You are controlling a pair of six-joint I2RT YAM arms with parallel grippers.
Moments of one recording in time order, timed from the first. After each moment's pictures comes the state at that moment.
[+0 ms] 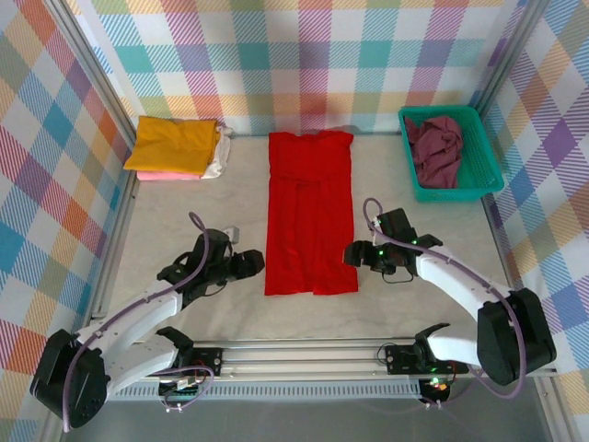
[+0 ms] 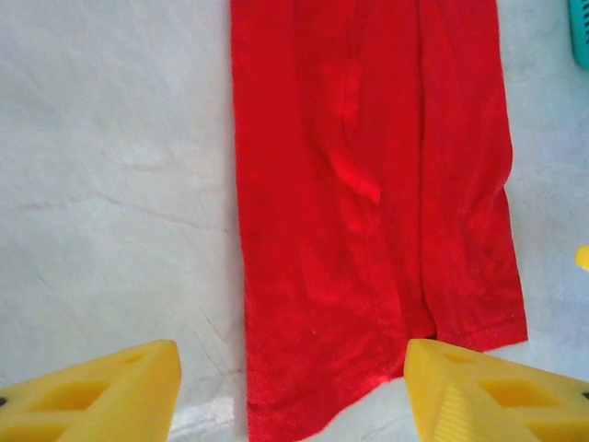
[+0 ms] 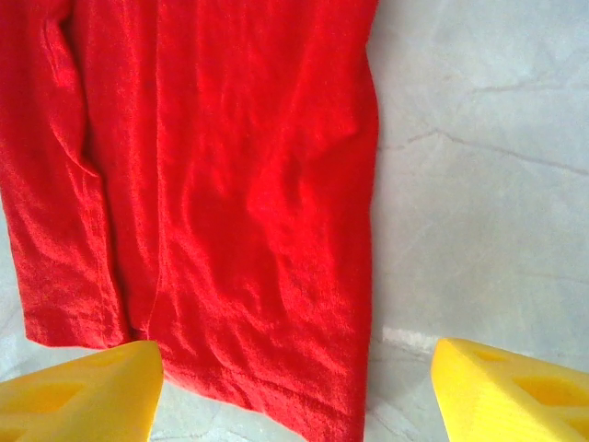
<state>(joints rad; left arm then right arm) -0.54 1.00 0.49 -0.28 0.18 -0.72 0.40 1.24 0.67 -0.51 -0.32 0.52</state>
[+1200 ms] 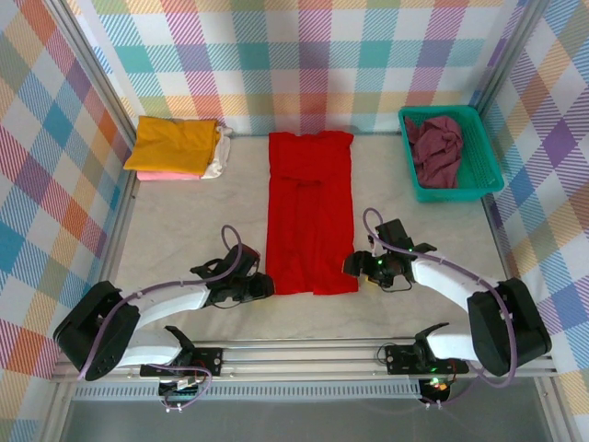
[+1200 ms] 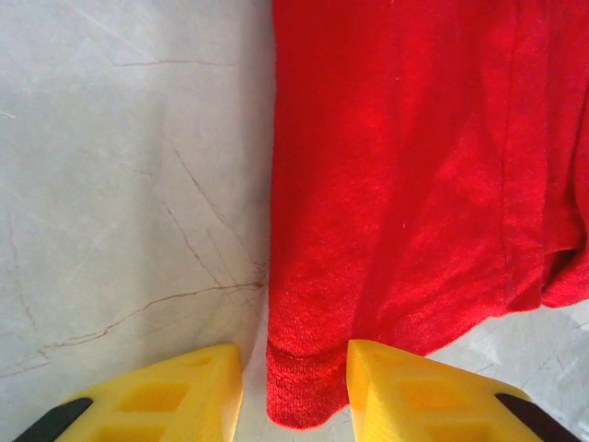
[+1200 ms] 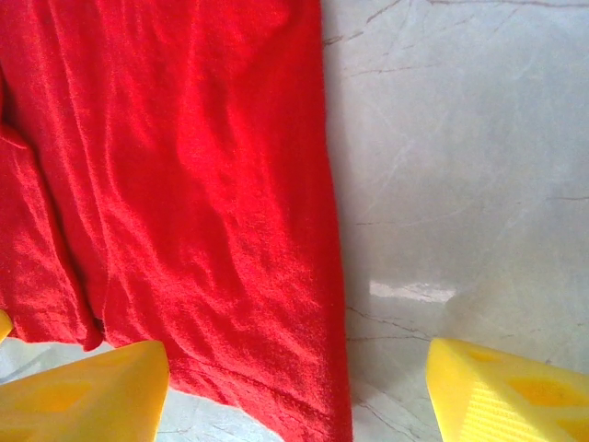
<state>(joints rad) -0.71 1.28 0.46 -0.21 0.18 -0.85 0.40 1.29 0.56 -0.42 -0.37 0.63</state>
